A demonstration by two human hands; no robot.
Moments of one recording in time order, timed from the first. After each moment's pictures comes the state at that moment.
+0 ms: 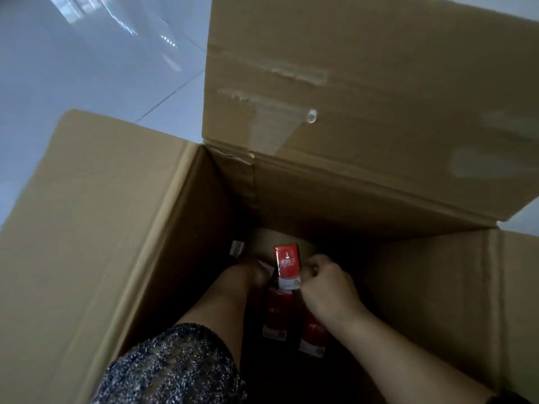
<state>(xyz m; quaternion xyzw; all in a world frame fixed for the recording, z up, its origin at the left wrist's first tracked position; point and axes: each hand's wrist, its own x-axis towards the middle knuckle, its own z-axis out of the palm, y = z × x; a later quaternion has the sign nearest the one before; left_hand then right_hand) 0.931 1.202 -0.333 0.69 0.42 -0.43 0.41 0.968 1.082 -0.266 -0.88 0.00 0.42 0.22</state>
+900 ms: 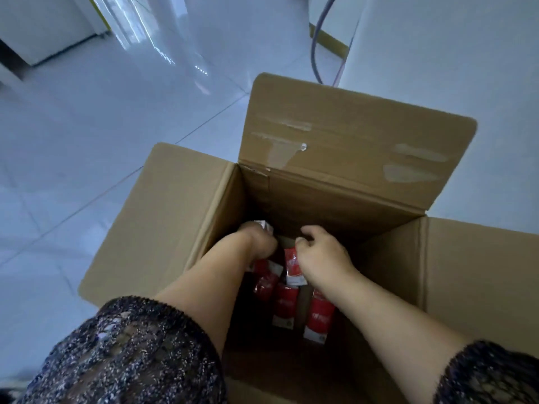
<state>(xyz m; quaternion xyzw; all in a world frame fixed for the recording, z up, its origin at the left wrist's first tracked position) 0.923 1.216 -0.204 0.70 0.48 -0.26 0.46 0.962 1.100 -0.184 -0.87 -0.07 0.40 0.28</state>
